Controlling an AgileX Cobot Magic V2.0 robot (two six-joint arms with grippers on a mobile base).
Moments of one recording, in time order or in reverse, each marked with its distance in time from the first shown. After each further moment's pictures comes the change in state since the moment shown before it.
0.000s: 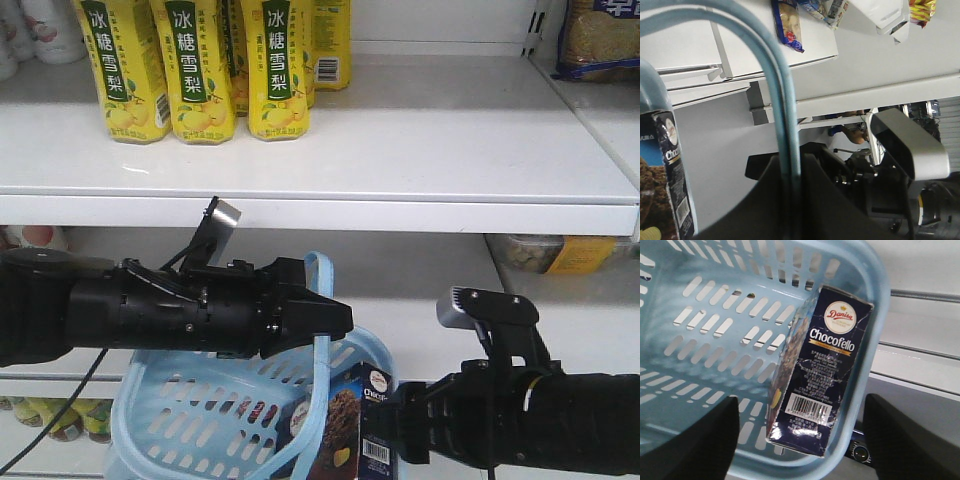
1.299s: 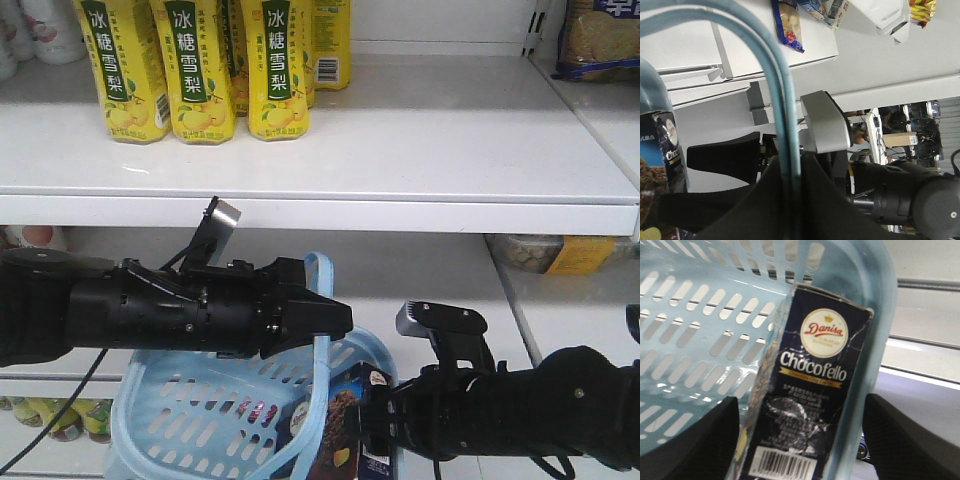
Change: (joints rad) left arm 0.000 0.000 0.000 0.000 -0.001 0.000; right arm 0.000 0.250 -0.010 0.323 -0.140 -0.315
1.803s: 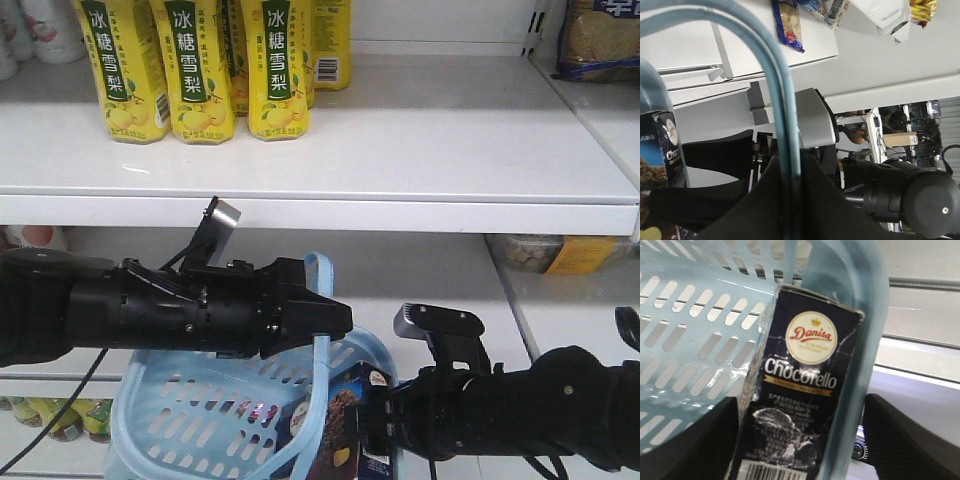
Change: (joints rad) left arm 0.000 0.000 0.000 0.000 0.000 0.000; right arm 0.000 0.031 0.000 0.051 -0.021 -0.047
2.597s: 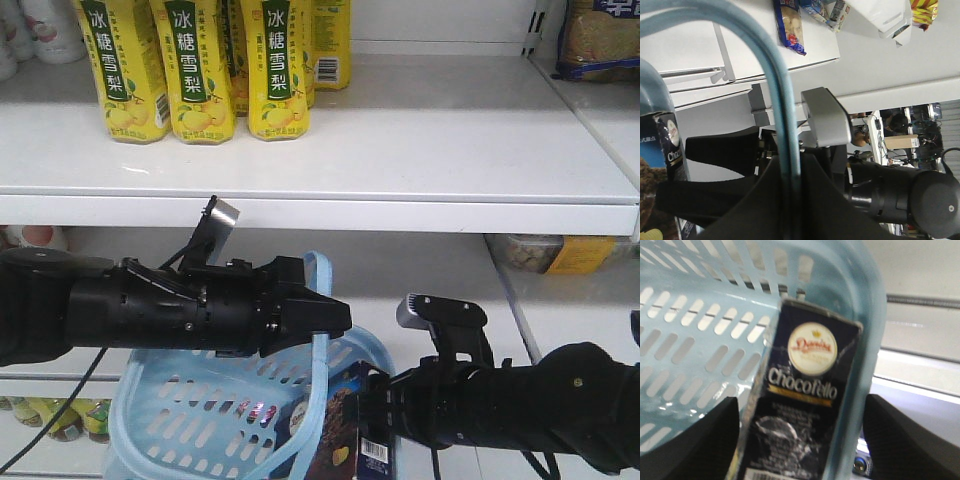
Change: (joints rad) left arm 0.000 0.000 0.000 0.000 -0.008 0.000; right arm -0.001 -0.018 0.001 0.140 -0.034 -0.152
